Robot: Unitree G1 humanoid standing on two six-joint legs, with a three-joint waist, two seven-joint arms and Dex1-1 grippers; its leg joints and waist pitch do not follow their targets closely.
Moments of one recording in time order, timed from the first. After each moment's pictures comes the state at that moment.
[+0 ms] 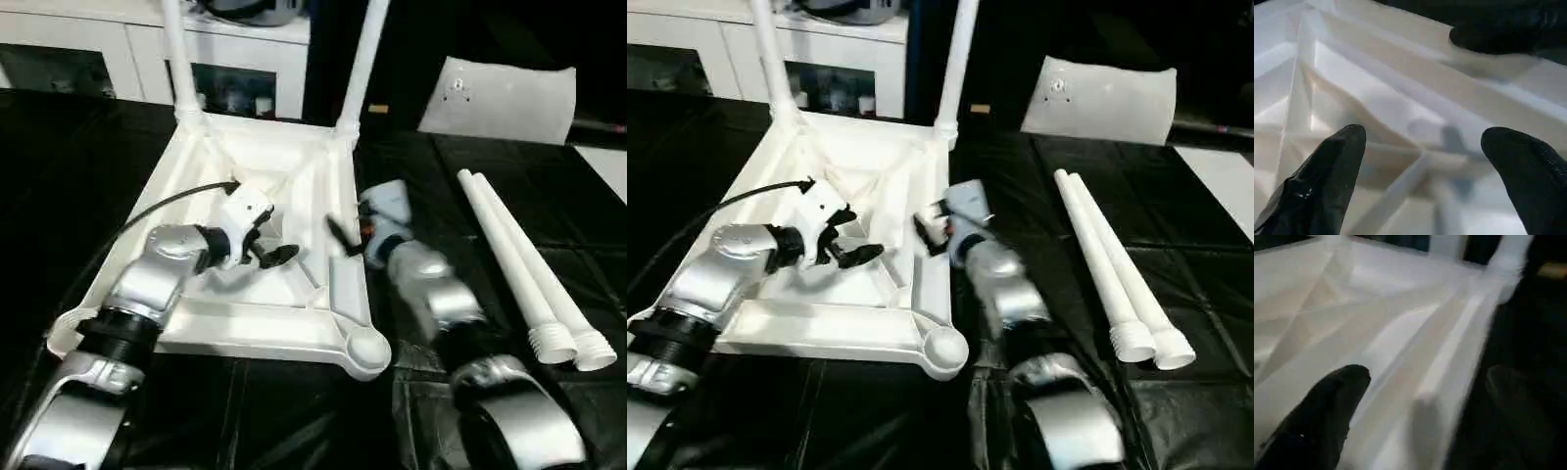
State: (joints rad) left arm -0.63 0.40 -0.21 0.45 -0.08 0.30 -0.73; right arm -0.65 -0.05 0.03 0.71 0.04 0.07 0.29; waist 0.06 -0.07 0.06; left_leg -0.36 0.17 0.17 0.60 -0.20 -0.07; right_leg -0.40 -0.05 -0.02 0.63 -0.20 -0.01
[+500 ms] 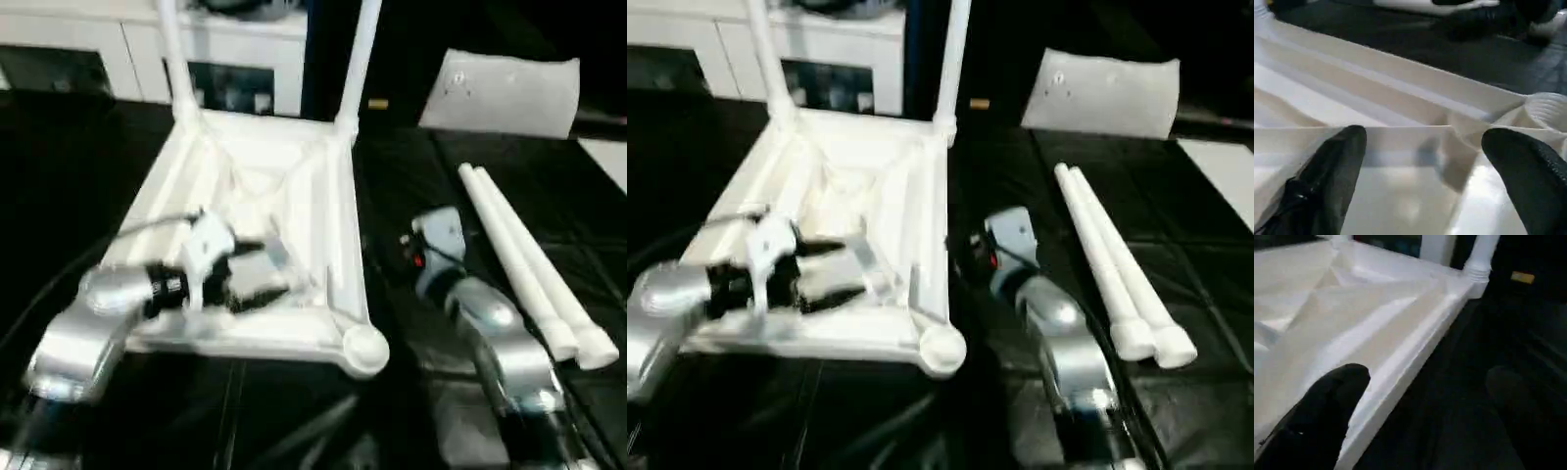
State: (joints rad) left arm -0.23 0.56 -0.12 -0.13 -0.27 0.41 -0.91; right arm -0.21 -0.17 0.05 -0.07 0.08 0.41 0.35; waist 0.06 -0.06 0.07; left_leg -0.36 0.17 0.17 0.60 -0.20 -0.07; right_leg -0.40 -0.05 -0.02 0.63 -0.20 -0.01
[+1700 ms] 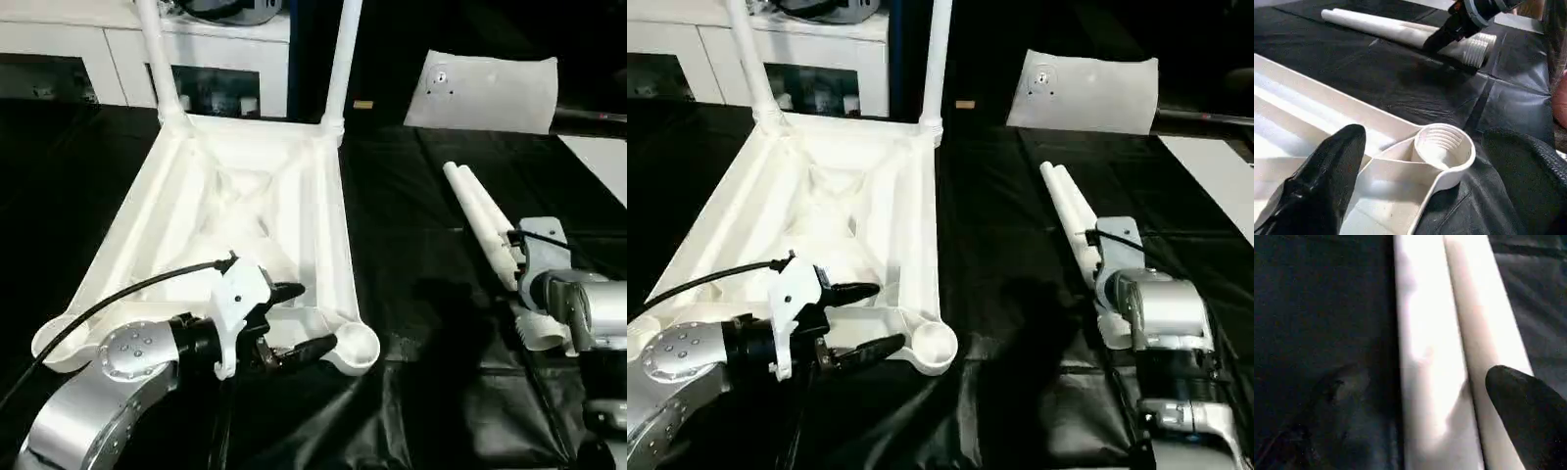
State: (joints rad) left arm -0.04 0.51 -0.17 -0.55 -0.38 0.68 -0.74; right arm -0.47 -0.47 -0.15 0.29 0.04 1.06 0.24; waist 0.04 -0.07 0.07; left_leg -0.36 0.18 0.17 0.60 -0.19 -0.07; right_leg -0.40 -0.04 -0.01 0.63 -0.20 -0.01
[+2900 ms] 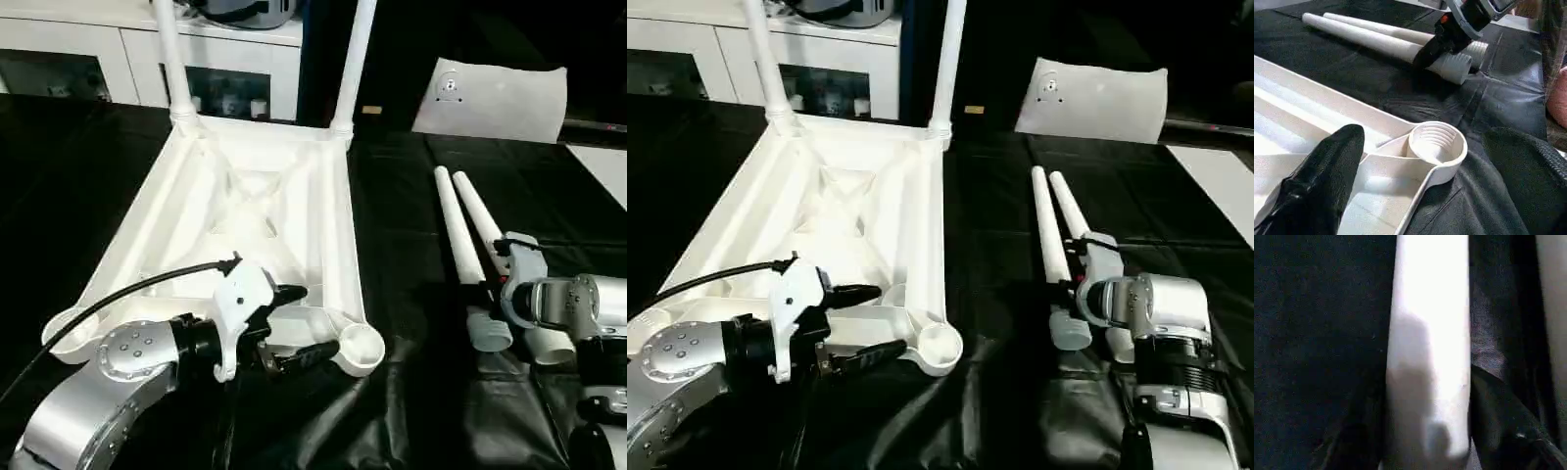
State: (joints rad) left arm -0.05 0.53 -0.18 -0.57 -0.40 0.70 -0.73; right arm -0.52 -0.41 -0.24 0.38 0.20 1.18 0.35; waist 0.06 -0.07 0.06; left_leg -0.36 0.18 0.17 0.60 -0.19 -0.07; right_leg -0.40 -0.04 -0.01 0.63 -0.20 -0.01
